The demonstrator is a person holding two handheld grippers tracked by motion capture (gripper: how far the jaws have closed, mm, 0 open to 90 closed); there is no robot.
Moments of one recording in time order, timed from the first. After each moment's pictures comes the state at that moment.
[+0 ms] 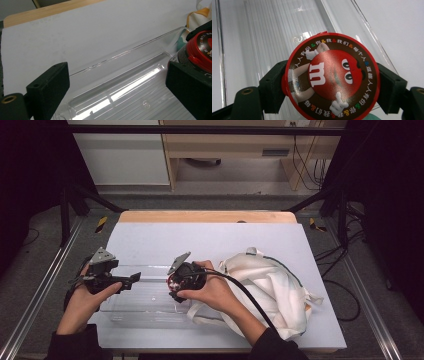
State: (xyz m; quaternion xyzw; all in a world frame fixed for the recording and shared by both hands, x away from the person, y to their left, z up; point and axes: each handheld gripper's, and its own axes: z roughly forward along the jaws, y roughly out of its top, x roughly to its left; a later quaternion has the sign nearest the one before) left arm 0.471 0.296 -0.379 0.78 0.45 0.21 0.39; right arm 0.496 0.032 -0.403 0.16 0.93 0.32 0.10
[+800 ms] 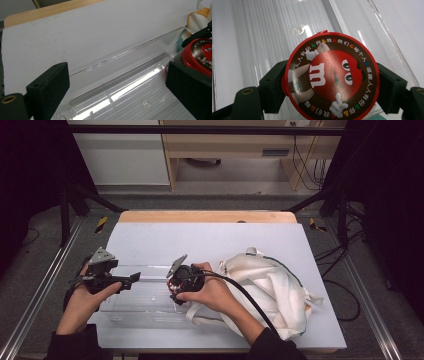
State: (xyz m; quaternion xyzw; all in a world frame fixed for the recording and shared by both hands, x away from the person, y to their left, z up) left arm 0.472 0.296 -0.379 0.78 0.45 0.21 0.39; right arm 0.496 0.036 -0.413 0.15 0.94 0.29 0.10
